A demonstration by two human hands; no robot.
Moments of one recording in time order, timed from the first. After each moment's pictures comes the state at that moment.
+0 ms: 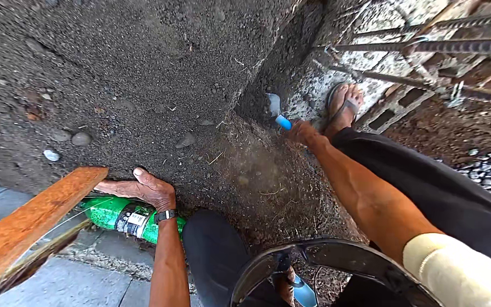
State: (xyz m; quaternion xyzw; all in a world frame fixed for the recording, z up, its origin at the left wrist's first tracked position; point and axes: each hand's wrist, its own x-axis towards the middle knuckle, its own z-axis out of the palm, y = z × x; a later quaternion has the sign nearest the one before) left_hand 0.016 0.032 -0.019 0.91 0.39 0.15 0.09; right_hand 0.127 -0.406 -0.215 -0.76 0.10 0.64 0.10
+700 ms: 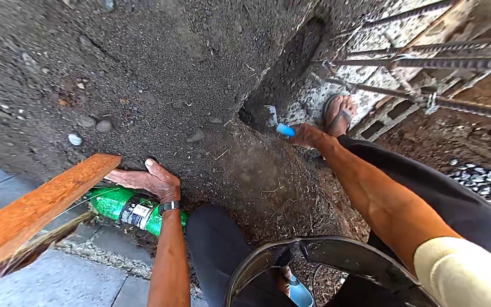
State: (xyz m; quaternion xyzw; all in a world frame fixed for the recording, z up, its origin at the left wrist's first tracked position) left_hand 0.009 0.035 -0.020 0.90 0.40 0.15 0.08; right_hand 0.147 -0.417 -0.179 -0.76 0.00 0.64 0.13
